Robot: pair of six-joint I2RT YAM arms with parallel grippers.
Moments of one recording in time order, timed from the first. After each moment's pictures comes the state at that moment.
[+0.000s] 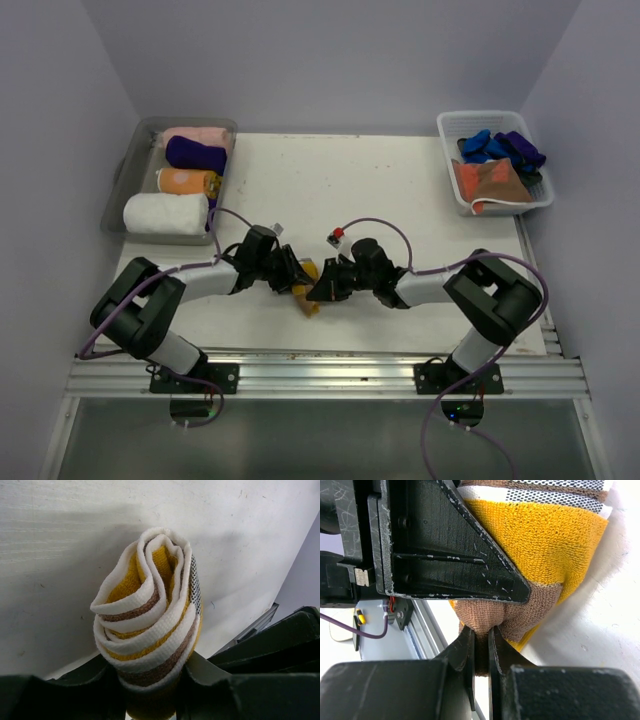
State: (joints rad) left arm -0.55 1.52 0.60 0.07 0.37 -0.99; right arm 0.79 1.66 0.59 0.53 -0.49 0.73
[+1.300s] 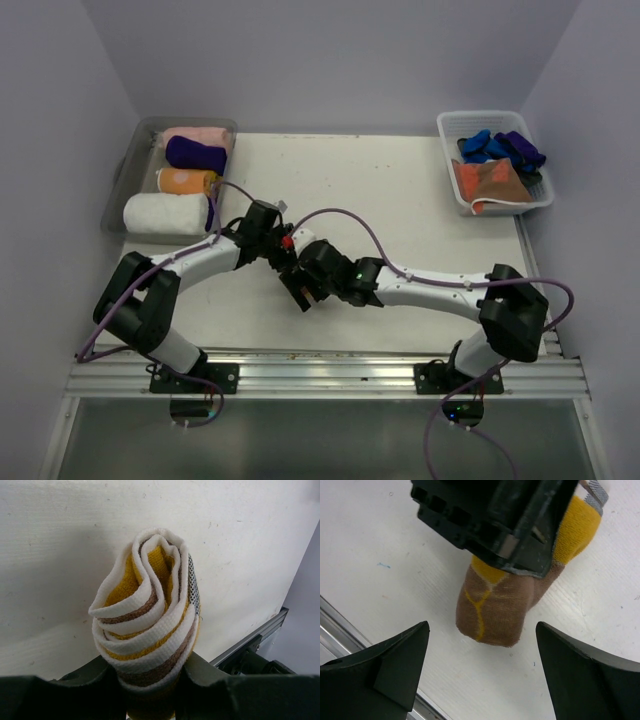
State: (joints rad) left arm -0.51 1.55 0.84 -0.19 0.35 -0.85; right arm 1.09 1.55 1.02 -0.28 0.20 0.28
